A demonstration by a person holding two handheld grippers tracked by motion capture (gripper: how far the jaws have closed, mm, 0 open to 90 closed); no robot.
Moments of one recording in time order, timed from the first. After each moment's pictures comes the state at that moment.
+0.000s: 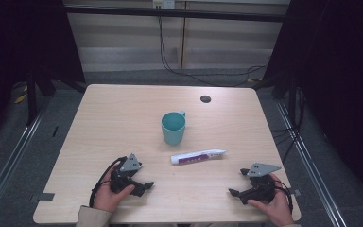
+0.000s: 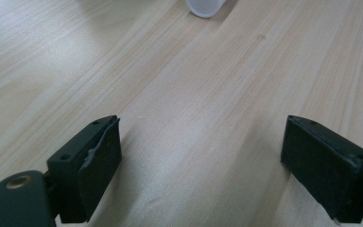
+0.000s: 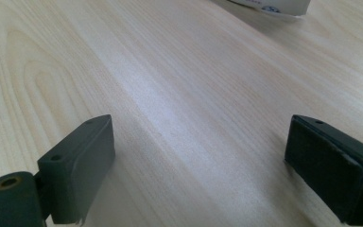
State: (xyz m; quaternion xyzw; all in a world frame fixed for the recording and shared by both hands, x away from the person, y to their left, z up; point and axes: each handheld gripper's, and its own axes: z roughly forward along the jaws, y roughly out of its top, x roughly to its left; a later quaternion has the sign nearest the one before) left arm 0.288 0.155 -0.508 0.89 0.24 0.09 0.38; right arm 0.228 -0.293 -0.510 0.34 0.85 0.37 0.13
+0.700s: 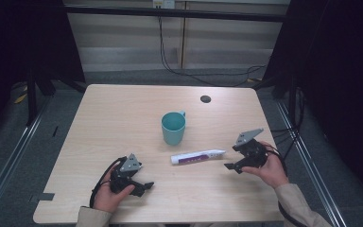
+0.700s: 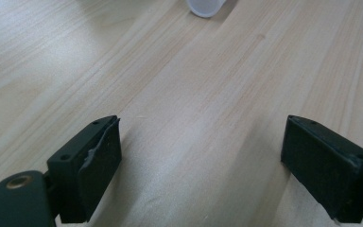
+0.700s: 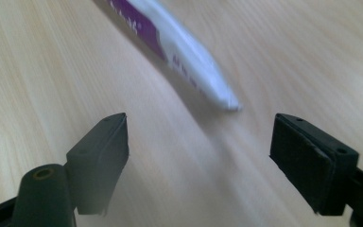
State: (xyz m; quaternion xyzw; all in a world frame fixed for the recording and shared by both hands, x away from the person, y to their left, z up) left arm 0.287 0.156 -0.508 0.89 0.24 0.09 0.38; right arm 0.316 -0.271 -0.454 0.29 0.91 0.28 0.10
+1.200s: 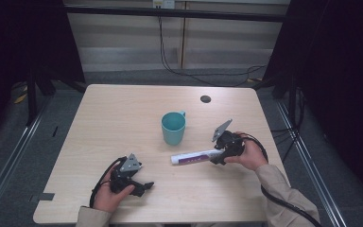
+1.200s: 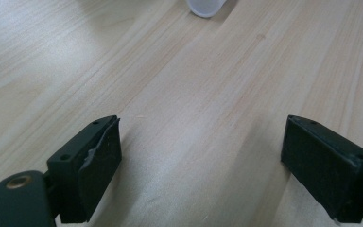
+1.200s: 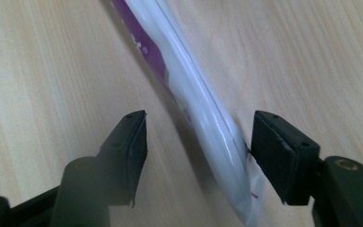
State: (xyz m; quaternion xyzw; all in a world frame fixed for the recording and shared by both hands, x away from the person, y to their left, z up) left arm 0.287 0.156 -0.508 0.89 0.24 0.09 0.38; right arm 0.362 -0.218 -0.467 0.21 0.95 0.20 0.04
